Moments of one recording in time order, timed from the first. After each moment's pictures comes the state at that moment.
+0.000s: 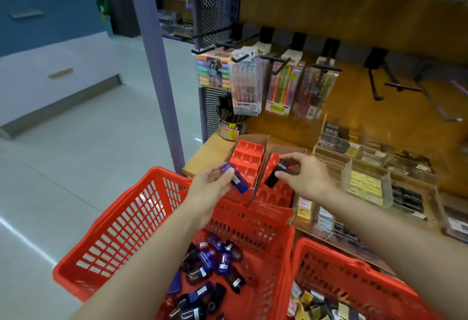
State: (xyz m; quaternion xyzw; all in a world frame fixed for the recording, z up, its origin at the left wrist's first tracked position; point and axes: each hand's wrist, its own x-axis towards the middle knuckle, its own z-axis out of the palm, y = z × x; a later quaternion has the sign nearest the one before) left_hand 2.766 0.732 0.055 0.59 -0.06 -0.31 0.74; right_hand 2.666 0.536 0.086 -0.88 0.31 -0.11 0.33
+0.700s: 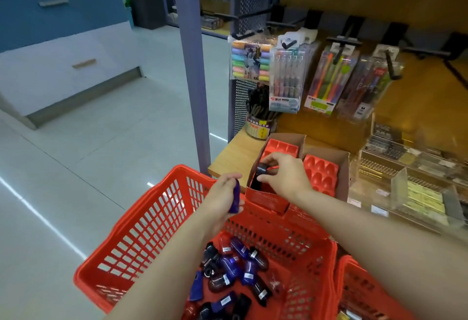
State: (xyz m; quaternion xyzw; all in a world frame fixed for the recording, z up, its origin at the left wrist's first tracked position) left_hand 2.811 0.753 0.014 0.67 0.00 -0.34 0.66; right_hand 2.763 0.597 0.037 -0.89 0.25 -0.10 0.35
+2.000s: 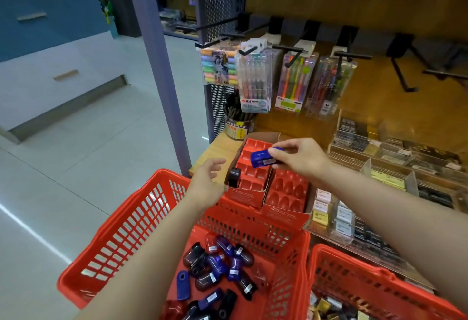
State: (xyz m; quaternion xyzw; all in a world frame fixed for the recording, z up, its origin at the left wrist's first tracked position) left_hand 2.813 0.732 0.039 0.78 -0.16 -0.26 0.54; right_hand 2.714 0.542 0.098 -0.75 0.30 -0.09 0.58
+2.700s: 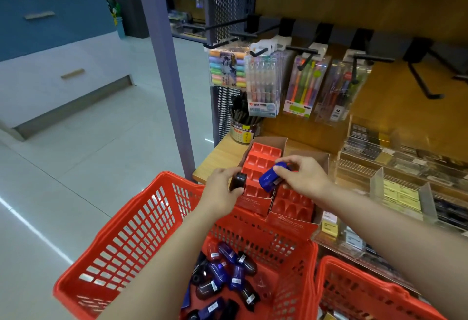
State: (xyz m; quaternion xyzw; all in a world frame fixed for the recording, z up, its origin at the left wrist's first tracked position) left_hand 2.820 0.718 0.015 0.86 -0.30 -0.16 0.39; right_hand 2.717 0.543 0.064 -0.83 0.31 -0.08 0.46
